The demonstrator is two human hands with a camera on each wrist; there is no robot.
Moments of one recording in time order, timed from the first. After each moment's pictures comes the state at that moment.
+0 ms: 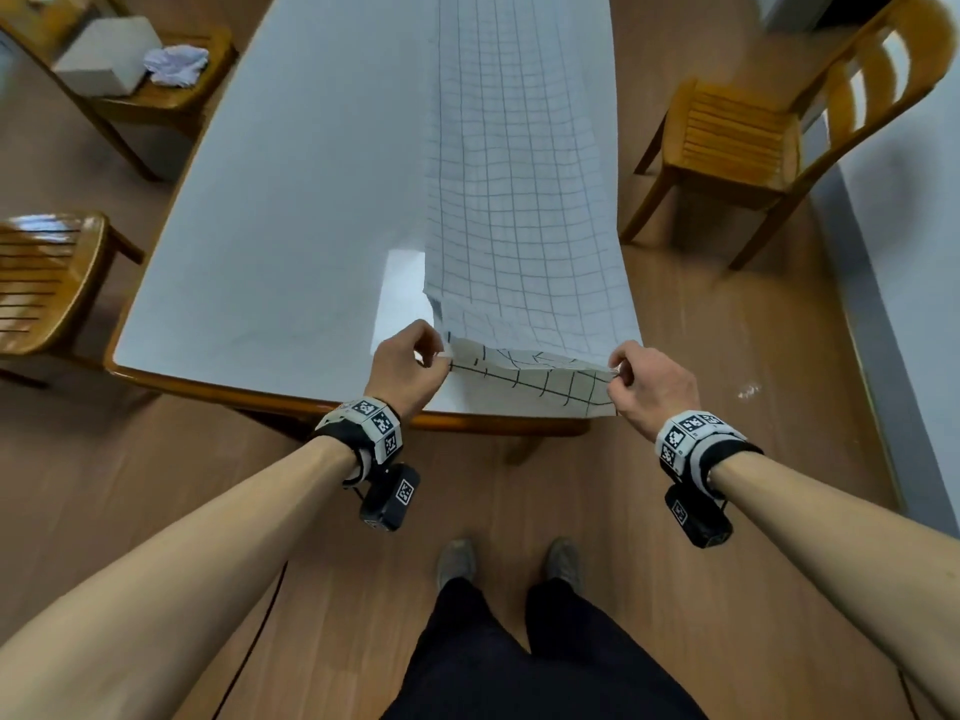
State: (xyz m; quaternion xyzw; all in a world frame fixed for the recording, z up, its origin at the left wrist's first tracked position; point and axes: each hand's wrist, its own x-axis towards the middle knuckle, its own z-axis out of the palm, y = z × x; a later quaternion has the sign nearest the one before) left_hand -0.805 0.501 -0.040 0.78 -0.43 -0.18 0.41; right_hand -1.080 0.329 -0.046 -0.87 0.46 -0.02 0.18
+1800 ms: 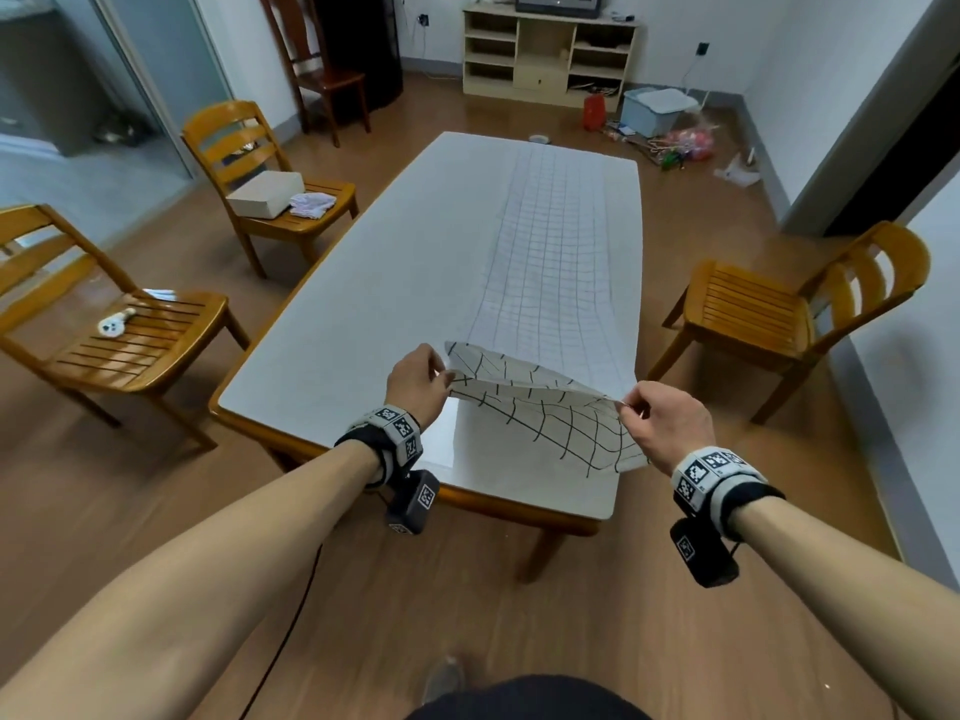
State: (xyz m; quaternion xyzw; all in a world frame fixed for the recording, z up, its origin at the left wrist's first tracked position) left_hand -0.774 0.509 0.057 0.87 -0.32 -0.10 0.37; right_hand -1.050 0.317 0.067 -0.90 0.39 -0.14 0.14
